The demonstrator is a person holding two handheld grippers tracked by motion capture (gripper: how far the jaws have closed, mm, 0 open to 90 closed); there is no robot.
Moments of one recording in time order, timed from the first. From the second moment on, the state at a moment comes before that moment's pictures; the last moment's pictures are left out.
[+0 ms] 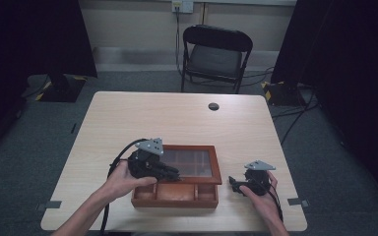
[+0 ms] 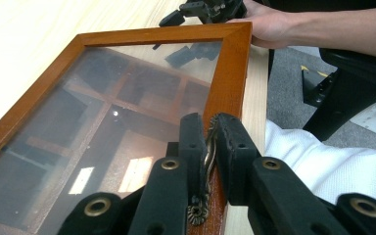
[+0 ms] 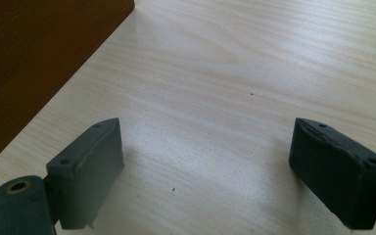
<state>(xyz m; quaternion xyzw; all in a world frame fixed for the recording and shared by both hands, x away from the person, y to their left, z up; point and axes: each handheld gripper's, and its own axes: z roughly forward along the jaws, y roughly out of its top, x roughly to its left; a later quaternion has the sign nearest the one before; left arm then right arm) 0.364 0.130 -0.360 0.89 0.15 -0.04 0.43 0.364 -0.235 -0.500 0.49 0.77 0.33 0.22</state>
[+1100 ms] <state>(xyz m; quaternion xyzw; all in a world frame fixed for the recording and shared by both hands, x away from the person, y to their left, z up) 0.382 0.128 -0.329 0.90 0.15 -0.03 0.42 0.365 -0.235 -0.500 0.49 0.77 0.33 0.22</state>
